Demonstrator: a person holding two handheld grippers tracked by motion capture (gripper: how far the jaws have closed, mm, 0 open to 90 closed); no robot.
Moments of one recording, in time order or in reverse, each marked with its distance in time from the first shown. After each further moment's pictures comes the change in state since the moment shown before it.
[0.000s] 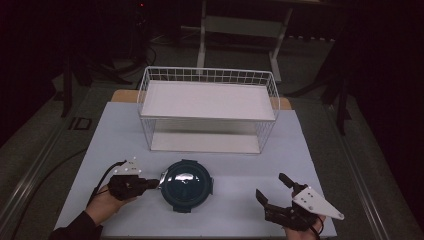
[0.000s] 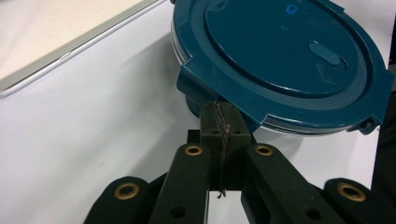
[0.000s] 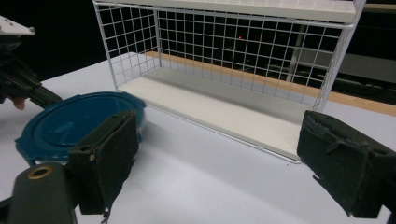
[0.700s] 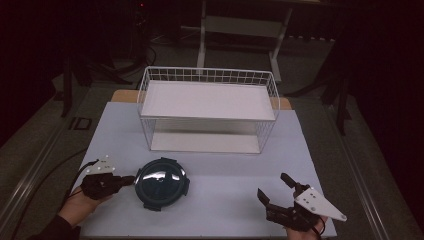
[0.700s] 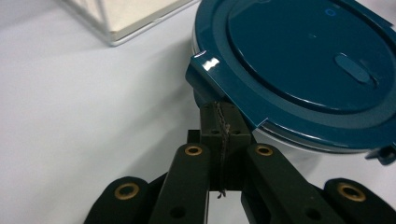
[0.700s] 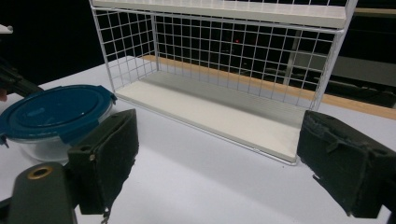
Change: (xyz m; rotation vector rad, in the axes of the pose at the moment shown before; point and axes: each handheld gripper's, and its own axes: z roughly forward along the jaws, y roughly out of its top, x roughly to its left) left arm 0.029 -0.033 -0.046 -0.006 0.125 -0.057; right arm -0.001 0.001 -0.003 -0.017 -0.012 0.002
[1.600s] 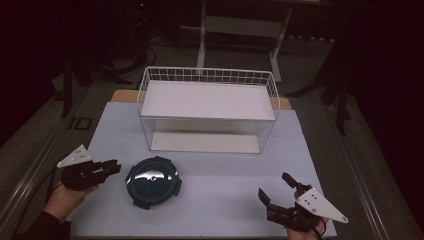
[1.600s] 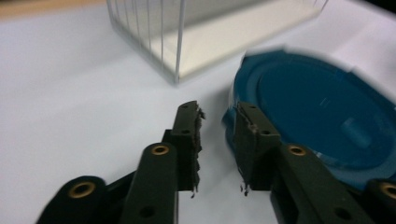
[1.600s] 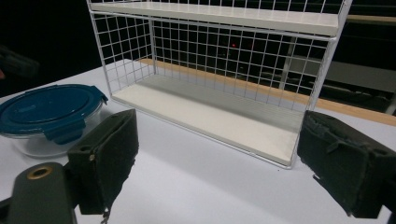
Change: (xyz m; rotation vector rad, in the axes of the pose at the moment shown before) left arm 0.033 -0.004 -0.033 -0.121 0.107 -0.085; right arm 0.001 0.001 -0.002 -0.018 -0.014 -0.013
